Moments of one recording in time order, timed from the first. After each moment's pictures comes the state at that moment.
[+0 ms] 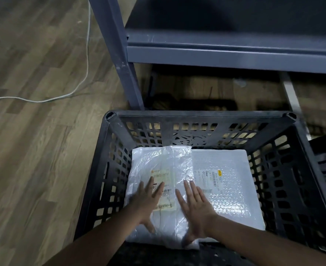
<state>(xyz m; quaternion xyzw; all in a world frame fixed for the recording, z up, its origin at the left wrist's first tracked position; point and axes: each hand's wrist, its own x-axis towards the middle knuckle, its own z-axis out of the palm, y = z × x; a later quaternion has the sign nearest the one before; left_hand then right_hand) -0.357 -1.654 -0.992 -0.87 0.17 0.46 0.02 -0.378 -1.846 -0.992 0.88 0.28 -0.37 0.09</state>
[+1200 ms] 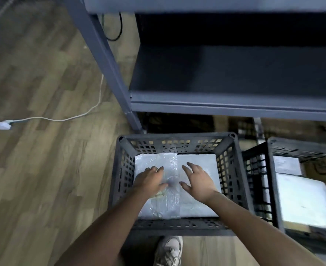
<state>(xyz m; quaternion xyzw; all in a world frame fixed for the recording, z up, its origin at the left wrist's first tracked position) -0.338 -1.704 -0.773 -0.94 0.13 0.32 -0.05 -0.353 -1.889 -0.770 0.94 0.11 -0.29 -0.13</state>
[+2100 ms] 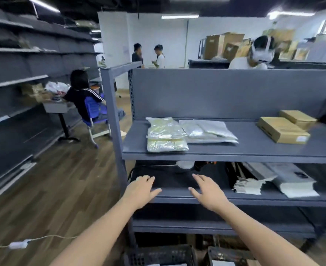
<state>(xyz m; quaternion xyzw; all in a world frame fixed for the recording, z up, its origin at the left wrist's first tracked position) -0.362 -1.738 -0.119 -0.98 0.18 0.03 -0.01 -0.391 -1.976 -0.122 0.99 0.06 0.01 -0.13</state>
